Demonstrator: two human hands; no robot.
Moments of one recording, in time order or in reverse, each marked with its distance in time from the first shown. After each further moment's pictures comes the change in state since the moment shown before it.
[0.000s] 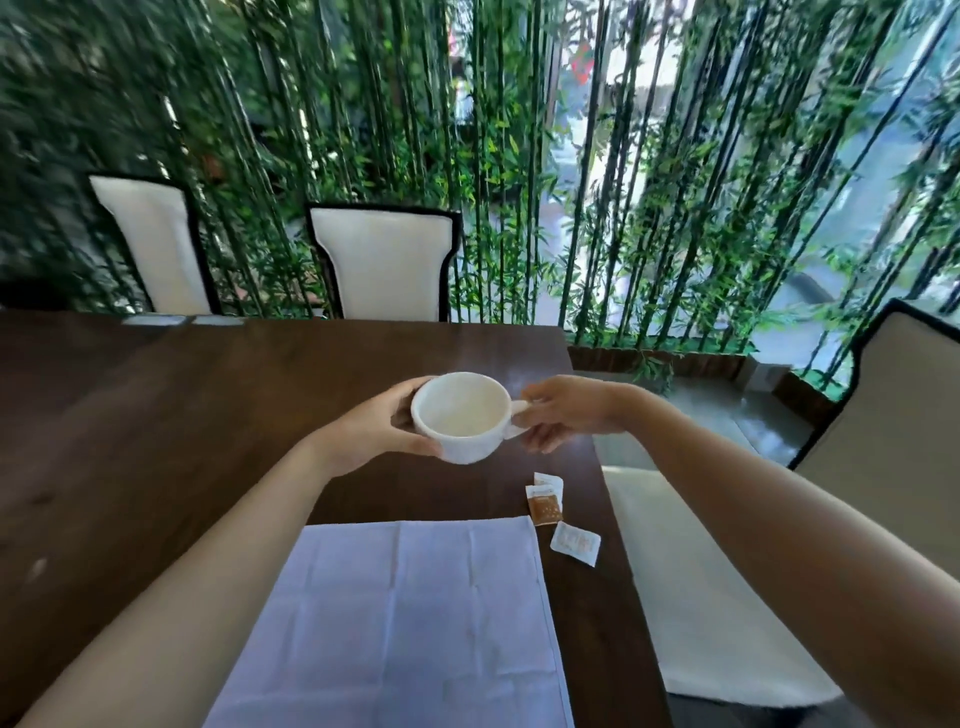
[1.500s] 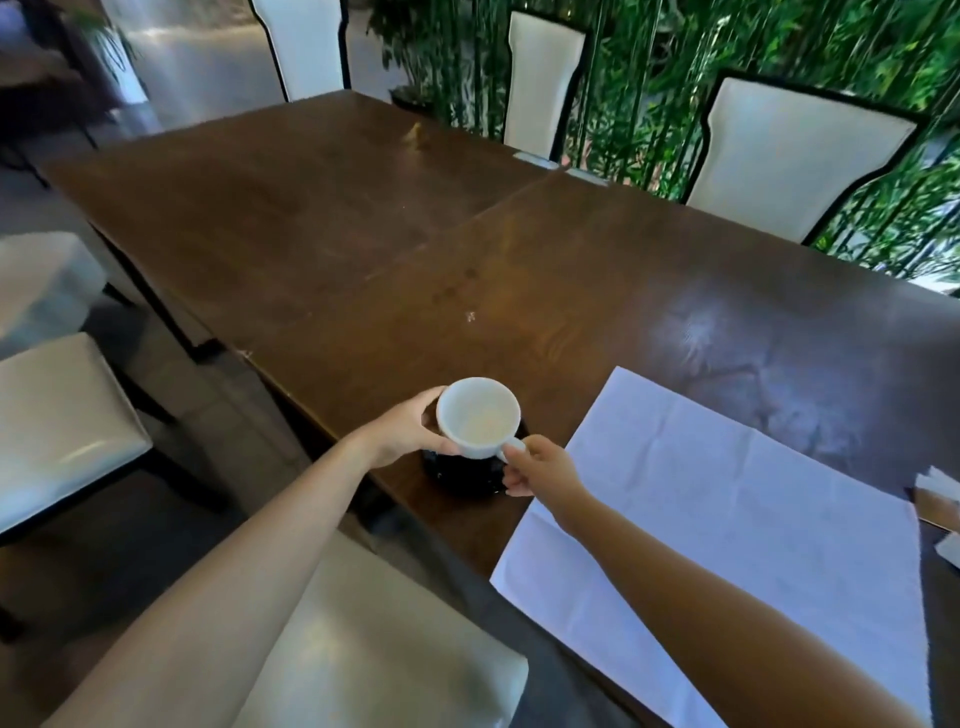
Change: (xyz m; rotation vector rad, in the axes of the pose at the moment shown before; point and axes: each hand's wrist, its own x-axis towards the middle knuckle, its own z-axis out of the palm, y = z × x) left_hand -0.423 -0.194 -0.101 -0.158 0.625 -0.486; right_hand 0.074 -0.067 0.498 0.177 -0.102 0.013
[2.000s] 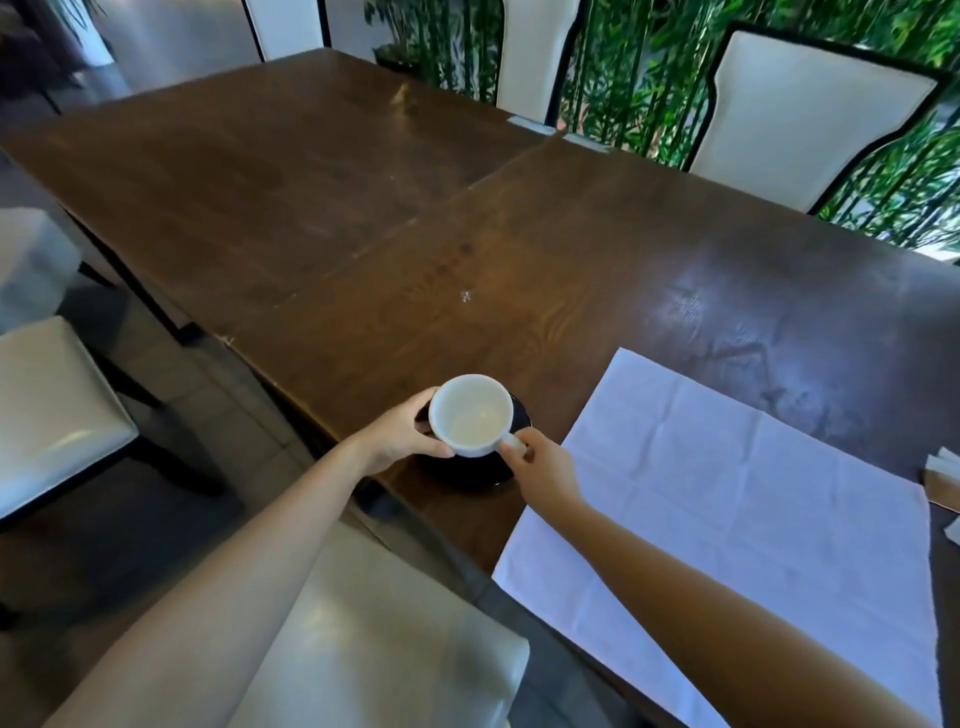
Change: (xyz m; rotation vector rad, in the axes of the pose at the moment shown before) left_hand 0.011 -0.027 0.002 -0.031 -0.032 -0.062; right_hand 0.009 0.020 0.011 -0.382 0.175 -0.158
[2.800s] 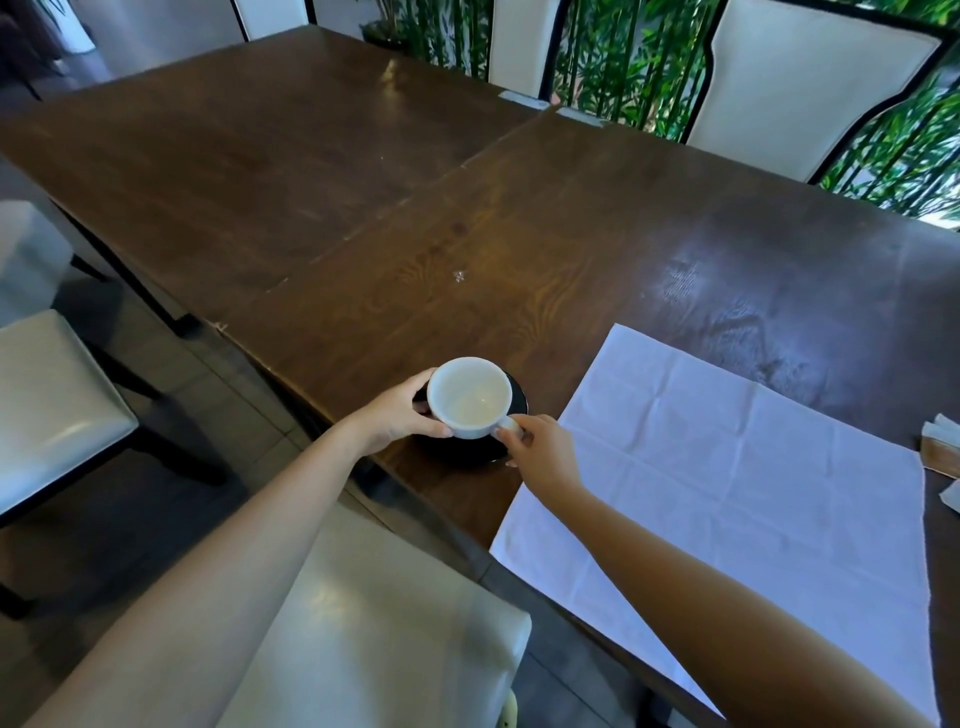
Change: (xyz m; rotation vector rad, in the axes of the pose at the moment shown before) left_hand -0.001 0.004 0.001 0.054 -0.002 -0.023; right_hand -0.005 0.007 0.002 0.009 0.057 -0.051
